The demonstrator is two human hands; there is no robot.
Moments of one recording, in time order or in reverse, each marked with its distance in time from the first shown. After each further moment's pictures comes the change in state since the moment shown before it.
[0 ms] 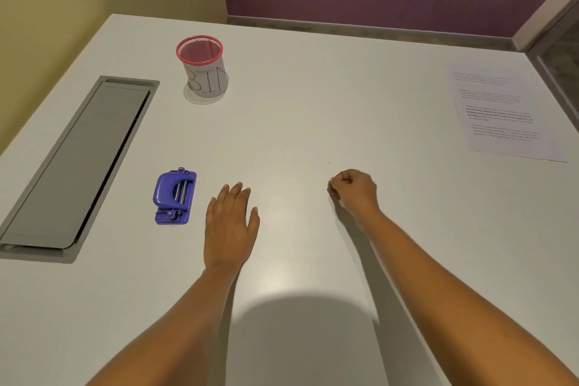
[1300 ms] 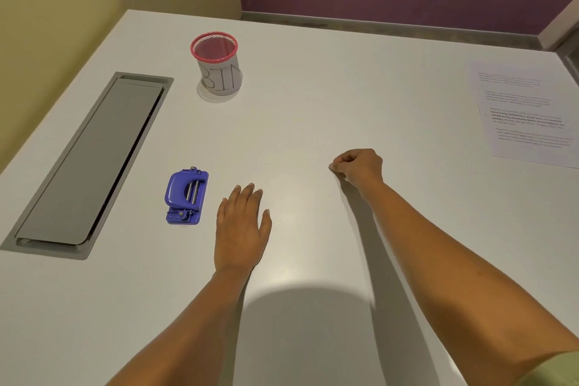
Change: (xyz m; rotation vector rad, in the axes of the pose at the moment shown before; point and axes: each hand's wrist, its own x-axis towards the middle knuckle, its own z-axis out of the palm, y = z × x) left_hand 0.000 0.002 -0.001 0.022 0.015 0.001; right_hand 0.039 -0.035 0.010 -0.051 -0.078 0.041
